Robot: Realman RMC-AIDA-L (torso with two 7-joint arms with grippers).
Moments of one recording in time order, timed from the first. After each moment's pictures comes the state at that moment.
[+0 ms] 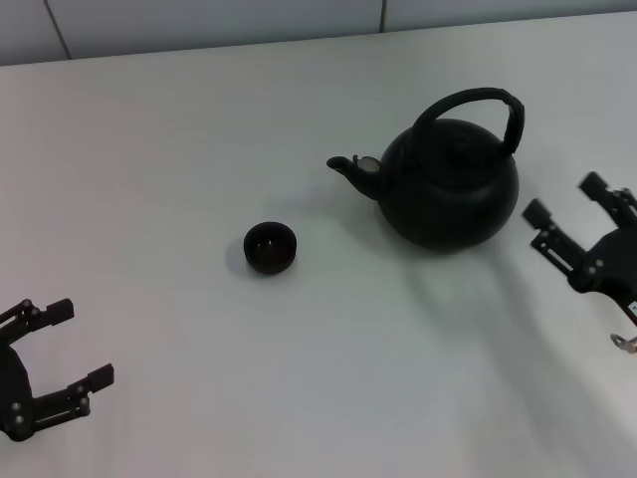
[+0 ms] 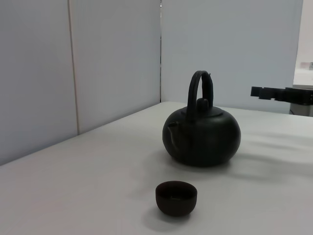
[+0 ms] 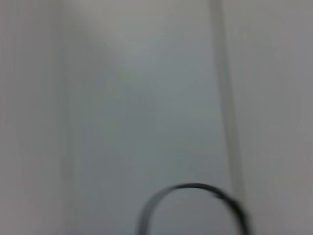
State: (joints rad) left arm -0.30 -2.04 0.25 0.54 2.26 1.78 -0.78; right arm 0.19 2.09 -0.05 0.01 -1.79 -1.60 0.42
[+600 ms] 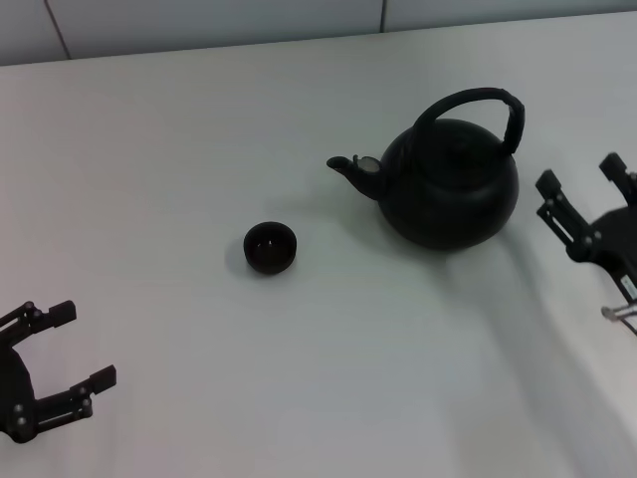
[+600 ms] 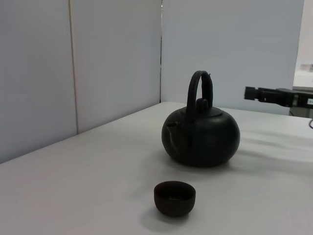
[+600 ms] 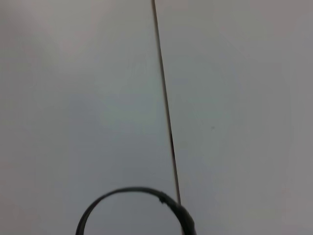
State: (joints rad) left arm -0.30 -2.05 0.25 0.54 2.26 1.78 -0.79; right arm 0.21 2.08 0.13 0.16 -1.79 -1.50 0.22
